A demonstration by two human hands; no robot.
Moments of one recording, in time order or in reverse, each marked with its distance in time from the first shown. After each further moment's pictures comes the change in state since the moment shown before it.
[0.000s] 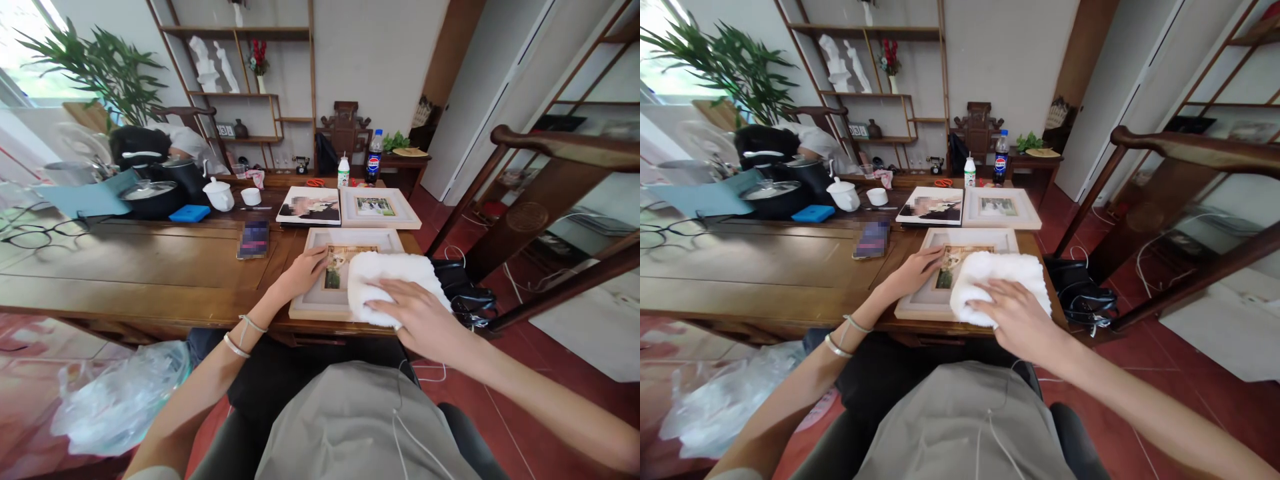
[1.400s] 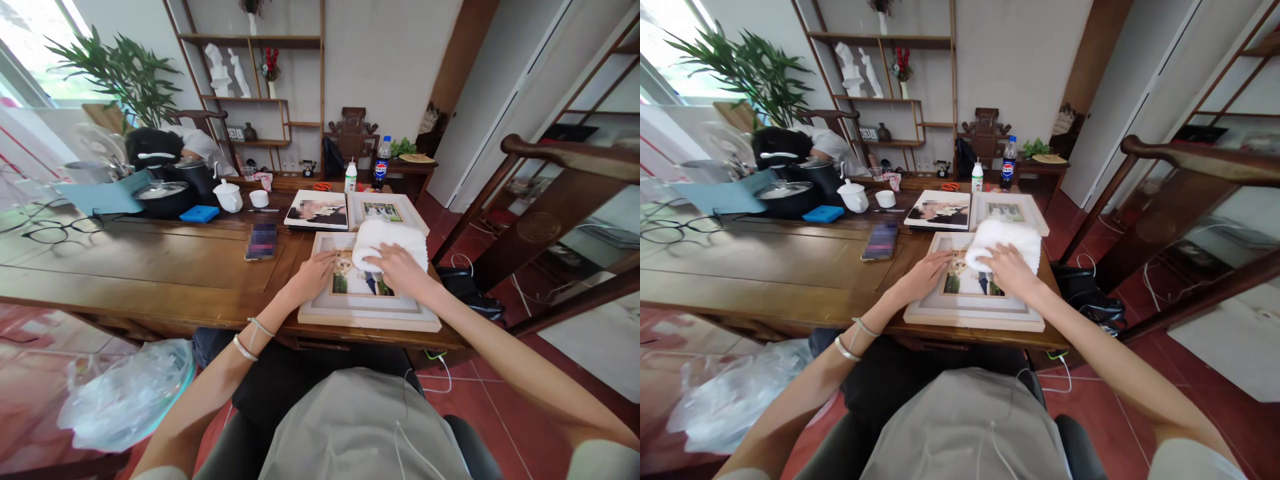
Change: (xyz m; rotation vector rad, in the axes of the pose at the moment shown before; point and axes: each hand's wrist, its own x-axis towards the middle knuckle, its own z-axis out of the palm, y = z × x) left_hand 0.000 -0.003 0.007 -0.001 -0.001 -0.013; right_hand 0.085 0.065 0.024 -0.195 -0.018 0.065
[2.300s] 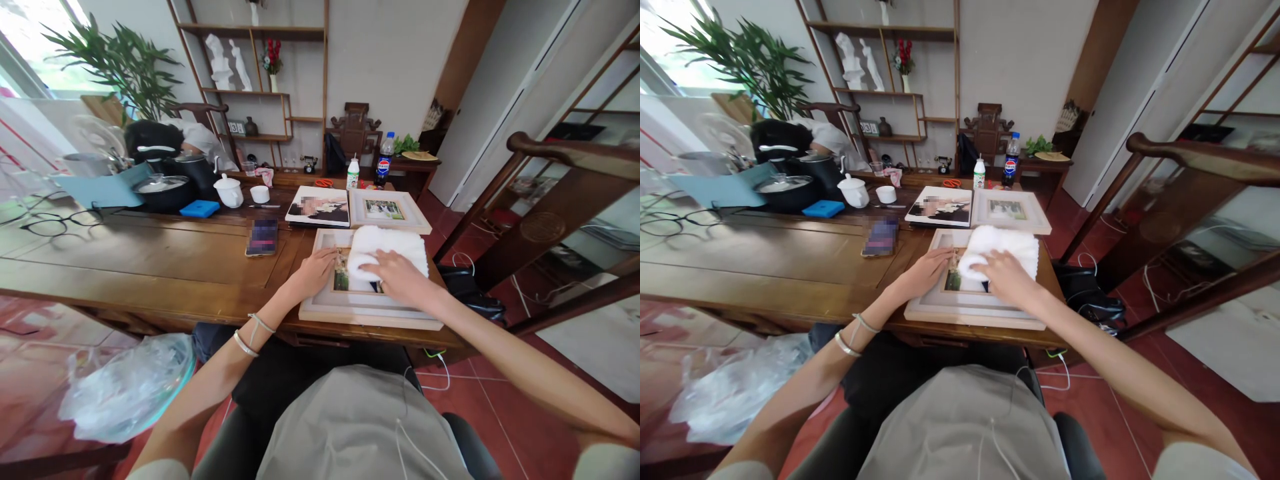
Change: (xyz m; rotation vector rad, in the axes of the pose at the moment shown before) left_hand 0.000 -0.004 0.003 0.001 0.028 0.051; right_hand -0.005 -0.023 -0.017 0.075 -0.083 -0.064
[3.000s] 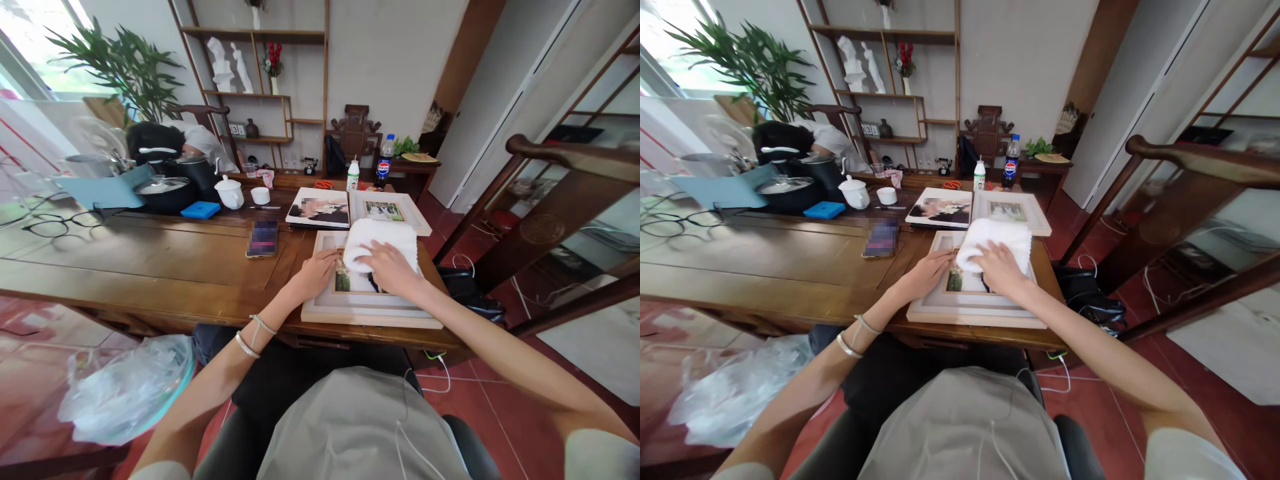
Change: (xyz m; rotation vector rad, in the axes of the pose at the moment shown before) left_hand 0.001 0.002 0.000 0.002 -0.026 -0.039; right_hand 0.023 0.003 0.014 -0.026 0.071 0.102
